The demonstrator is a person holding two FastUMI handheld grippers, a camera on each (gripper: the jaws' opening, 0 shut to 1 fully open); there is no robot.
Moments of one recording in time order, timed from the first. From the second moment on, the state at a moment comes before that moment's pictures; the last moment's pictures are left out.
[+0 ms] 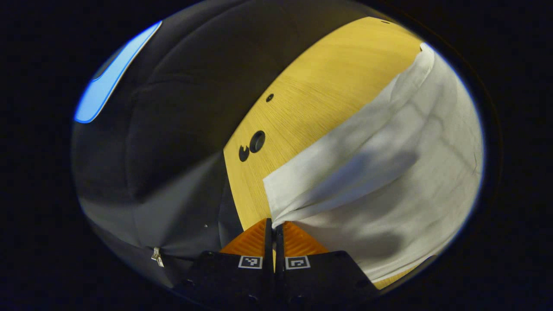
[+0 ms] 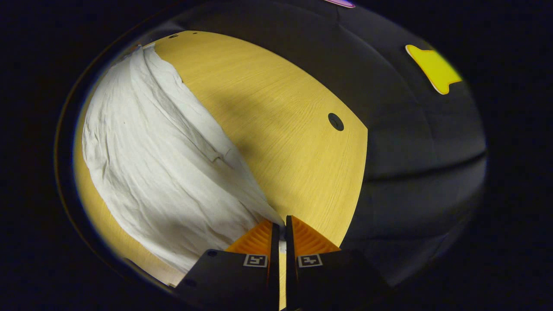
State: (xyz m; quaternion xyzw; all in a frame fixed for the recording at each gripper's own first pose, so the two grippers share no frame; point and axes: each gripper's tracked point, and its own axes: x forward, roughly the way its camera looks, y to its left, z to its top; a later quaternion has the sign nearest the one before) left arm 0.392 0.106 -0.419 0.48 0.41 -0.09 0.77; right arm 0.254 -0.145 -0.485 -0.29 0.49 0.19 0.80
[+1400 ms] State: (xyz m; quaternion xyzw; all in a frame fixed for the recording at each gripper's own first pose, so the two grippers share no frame) left arm 0.287 0.149 -0.367 0.38 0.44 -0.07 0.81; right arm 0.167 -0.201 -0.374 -0.05 0.44 -0.03 0.90
